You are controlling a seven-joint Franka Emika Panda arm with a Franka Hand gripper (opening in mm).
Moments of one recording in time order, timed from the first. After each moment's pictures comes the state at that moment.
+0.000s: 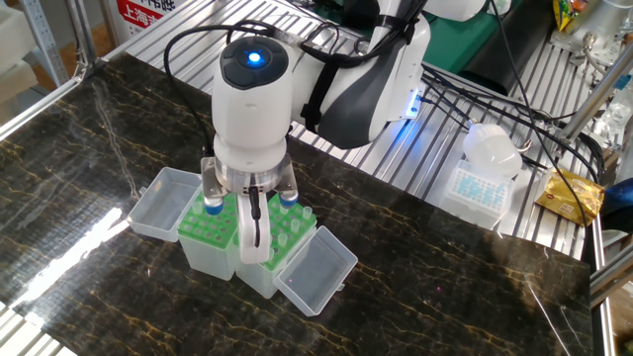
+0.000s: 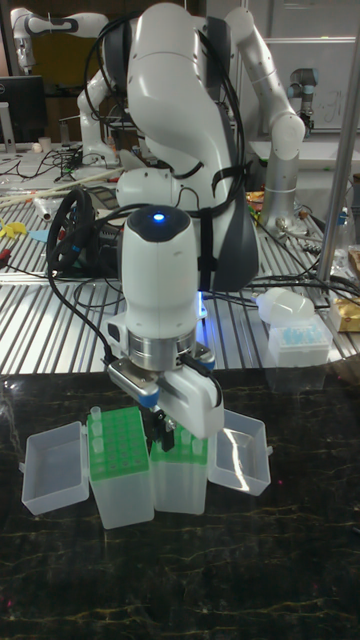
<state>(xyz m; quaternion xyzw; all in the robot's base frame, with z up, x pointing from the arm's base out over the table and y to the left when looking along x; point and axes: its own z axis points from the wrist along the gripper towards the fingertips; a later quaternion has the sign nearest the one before) 0.592 -0.009 0.201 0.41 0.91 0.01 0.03</state>
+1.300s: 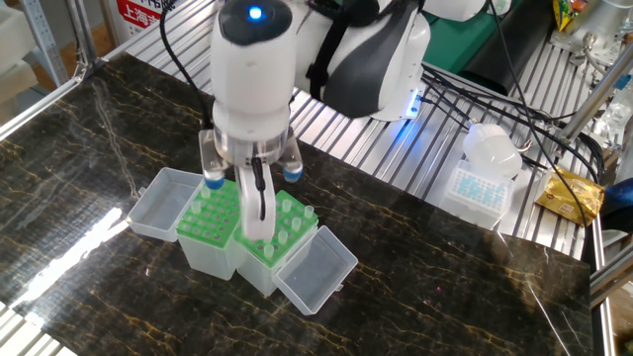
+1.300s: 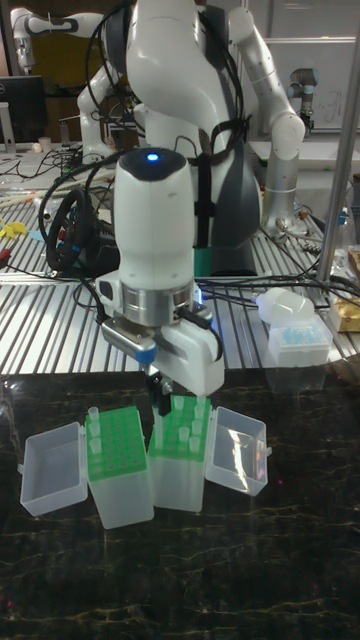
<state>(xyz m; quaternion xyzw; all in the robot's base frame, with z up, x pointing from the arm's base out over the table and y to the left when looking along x) 0.583 -0.014 0.254 0.39 0.92 0.01 0.02</state>
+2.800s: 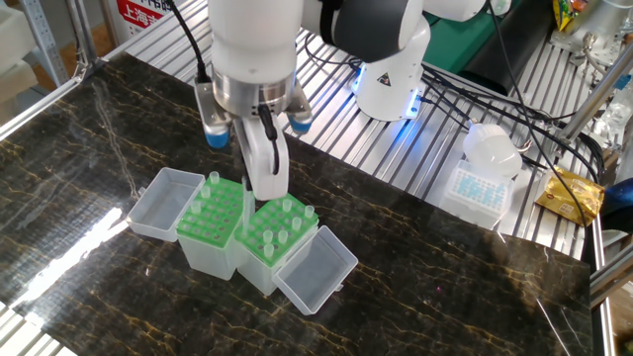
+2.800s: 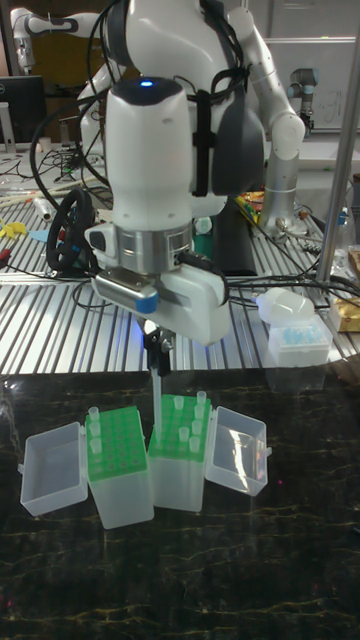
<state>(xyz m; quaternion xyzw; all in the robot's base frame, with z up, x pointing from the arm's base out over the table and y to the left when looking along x) 0.575 -0.015 0.324 0.35 0.94 0.01 0.02</state>
